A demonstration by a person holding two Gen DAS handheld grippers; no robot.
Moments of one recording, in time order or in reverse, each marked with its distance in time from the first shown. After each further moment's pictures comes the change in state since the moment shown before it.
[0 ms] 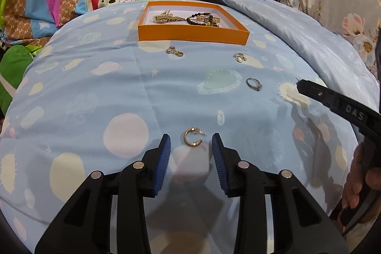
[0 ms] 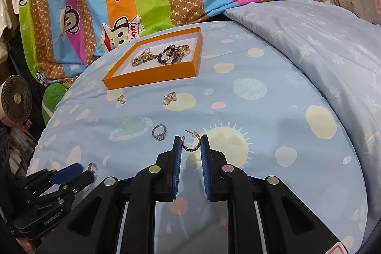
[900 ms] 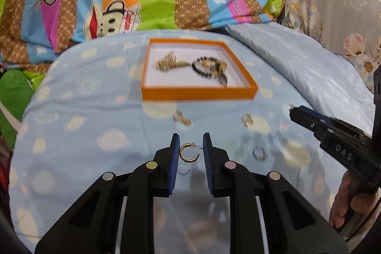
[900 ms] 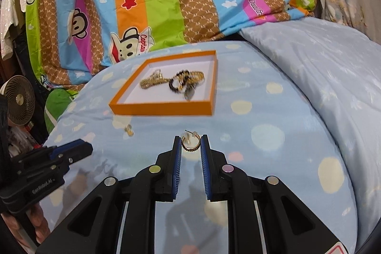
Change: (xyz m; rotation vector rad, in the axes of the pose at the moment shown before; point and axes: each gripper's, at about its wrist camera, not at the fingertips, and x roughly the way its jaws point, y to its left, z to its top) left arm -0.004 0.015 0.087 0.001 -0.118 -0.001; right arm 0.017 0.023 0.065 -0.075 -0.075 0.031
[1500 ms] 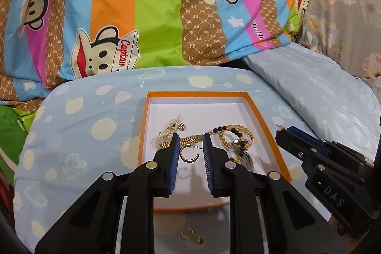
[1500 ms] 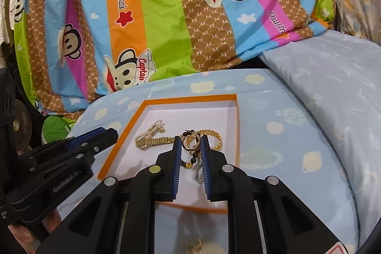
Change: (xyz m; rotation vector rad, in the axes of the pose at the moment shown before) left arm 0.100 0.014 0.116 -0.020 -0.054 0.057; right arm 0.105 0.006 0.096 0.022 -0.017 0.051
